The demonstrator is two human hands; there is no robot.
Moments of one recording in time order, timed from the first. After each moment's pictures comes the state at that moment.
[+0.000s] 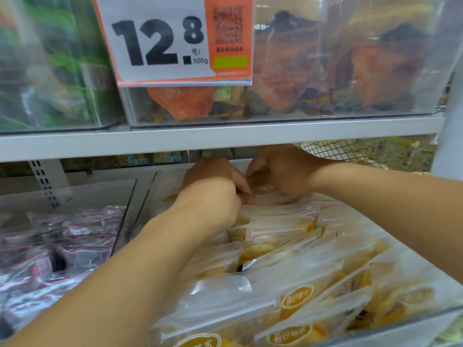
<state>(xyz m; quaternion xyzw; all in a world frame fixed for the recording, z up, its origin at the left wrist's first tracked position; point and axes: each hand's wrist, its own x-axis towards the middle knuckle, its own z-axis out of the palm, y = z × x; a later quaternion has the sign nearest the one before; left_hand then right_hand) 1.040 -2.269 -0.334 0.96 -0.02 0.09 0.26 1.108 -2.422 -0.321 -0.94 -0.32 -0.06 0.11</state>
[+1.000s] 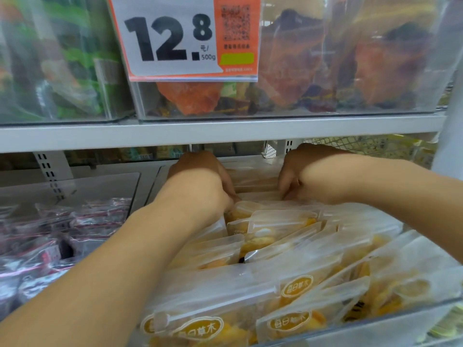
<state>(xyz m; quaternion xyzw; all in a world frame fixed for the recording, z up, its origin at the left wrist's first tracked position) 1.023 -2.255 -0.320 0.97 0.04 0.05 0.23 1.077 -2.445 -0.307 -0.96 -0.26 0.02 0.01</state>
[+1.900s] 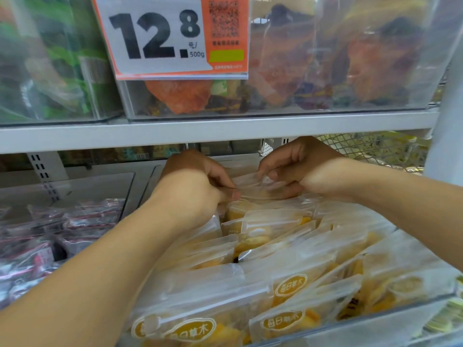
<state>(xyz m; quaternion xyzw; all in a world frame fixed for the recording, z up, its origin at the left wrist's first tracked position) 1.019 -2.250 -0.335 0.91 -0.02 0.11 0.40 1.084 -2.454 -0.330 -0.82 -0.23 0.09 0.52</state>
